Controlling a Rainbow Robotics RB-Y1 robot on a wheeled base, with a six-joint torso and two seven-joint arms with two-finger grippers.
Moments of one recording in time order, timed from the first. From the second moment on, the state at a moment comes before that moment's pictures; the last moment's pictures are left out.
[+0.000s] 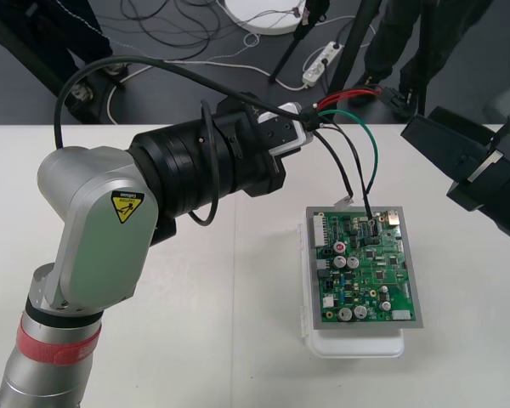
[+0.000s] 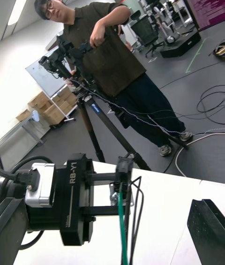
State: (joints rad) right arm 0.27 -1.11 0.03 -2.43 0.09 -0.13 0.00; left arm -0.32 0.12 -0.23 -2.13 -2.46 -1.07 0.48
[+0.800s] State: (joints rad) right arm 0.27 -1.07 0.04 -2.46 0.13 -0.06 0.00; left arm -0.32 0.12 -0.23 -2.13 -2.44 -1.07 0.48
